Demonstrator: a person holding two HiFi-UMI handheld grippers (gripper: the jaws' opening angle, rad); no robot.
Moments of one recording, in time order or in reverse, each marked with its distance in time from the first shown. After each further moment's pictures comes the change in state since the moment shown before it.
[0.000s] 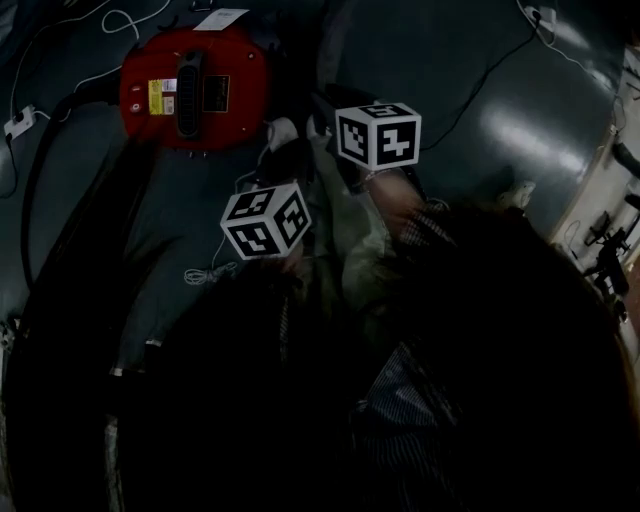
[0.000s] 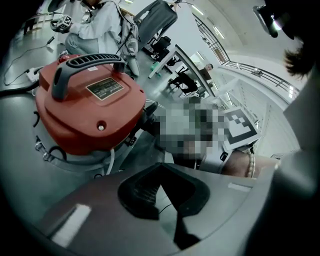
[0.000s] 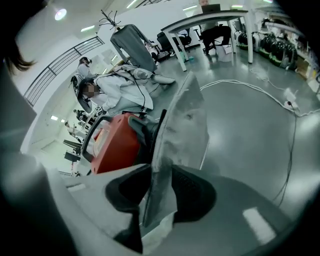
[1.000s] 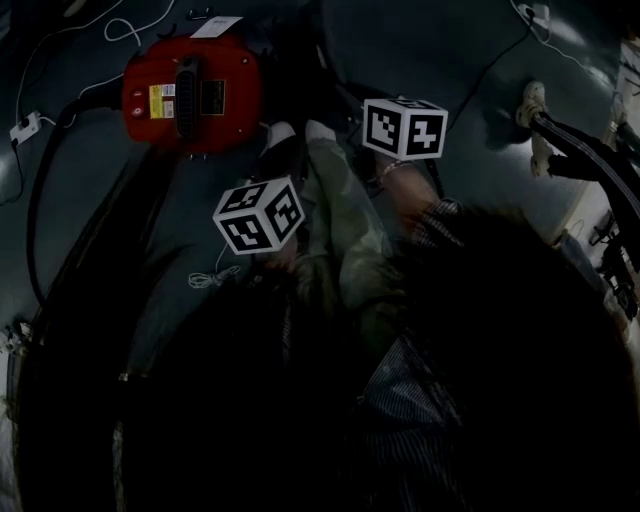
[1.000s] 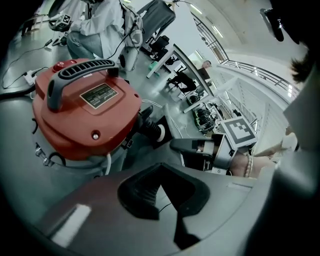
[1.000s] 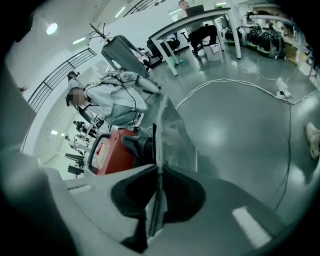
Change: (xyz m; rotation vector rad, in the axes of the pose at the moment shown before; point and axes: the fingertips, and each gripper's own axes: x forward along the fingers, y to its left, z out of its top) left arm -0.004 -0.010 0.010 0.013 0.009 -0.005; right arm -0.036 -0.030 0.018 0.114 -0.056 0.015
